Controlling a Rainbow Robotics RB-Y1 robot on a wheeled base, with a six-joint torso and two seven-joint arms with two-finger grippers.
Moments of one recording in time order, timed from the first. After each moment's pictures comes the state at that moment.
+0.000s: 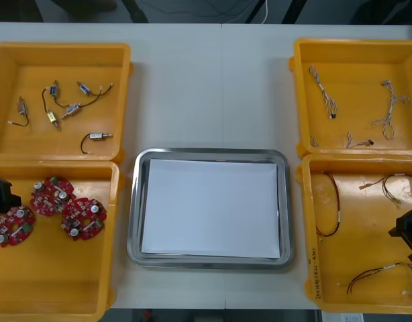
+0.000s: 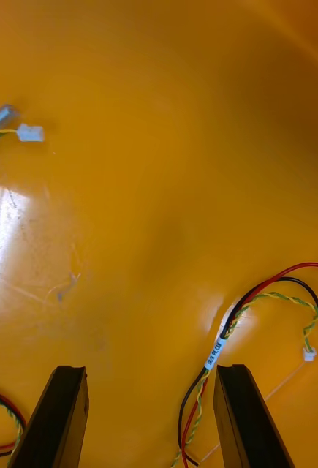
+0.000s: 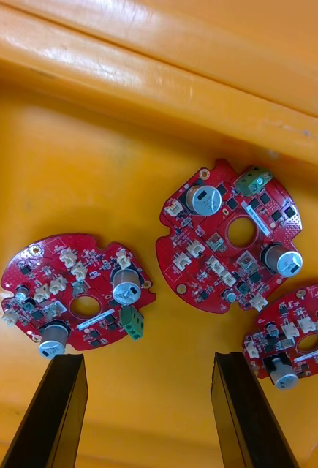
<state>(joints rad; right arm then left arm) 0.15 -0.47 -0.36 -2.13 -0.60 1.70 0.60 0.08 0.72 0.34 -2.14 0.77 1.65 -1.13</state>
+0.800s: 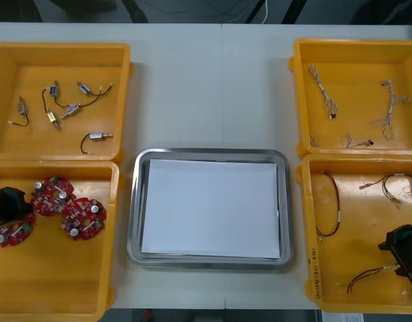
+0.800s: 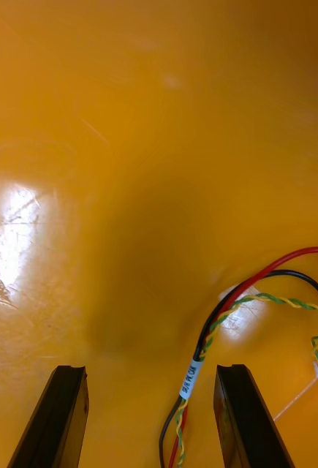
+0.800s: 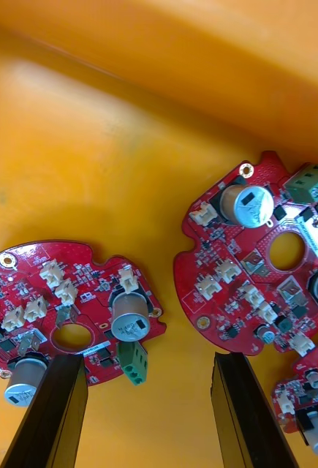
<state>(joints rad) 0.24 -0.47 -0.30 -2.05 -0.63 1.55 0.54 0.11 0.66 0.28 -2.04 0.70 1.50 -1.13</state>
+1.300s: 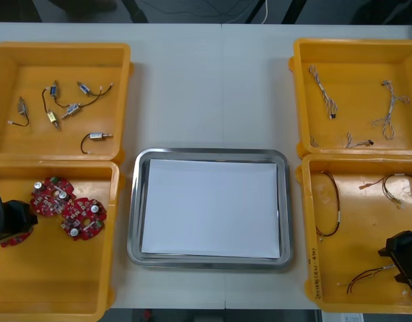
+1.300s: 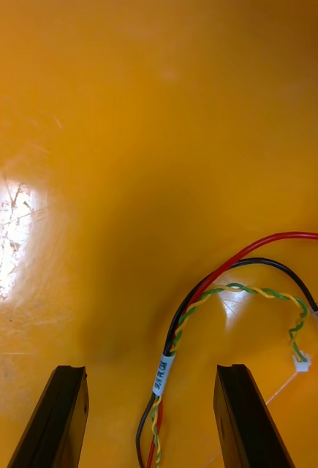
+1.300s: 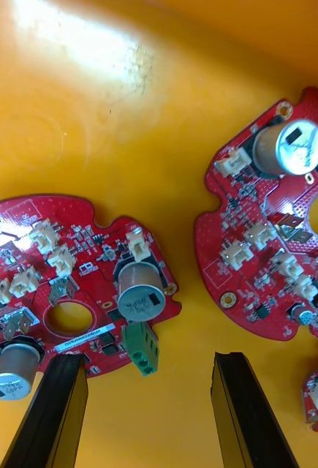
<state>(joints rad) 0.27 -0.47 -0.30 -2.05 -0.64 1.53 0.54 0.18 0.66 0.24 -2.03 0.68 1.43 -1.13</state>
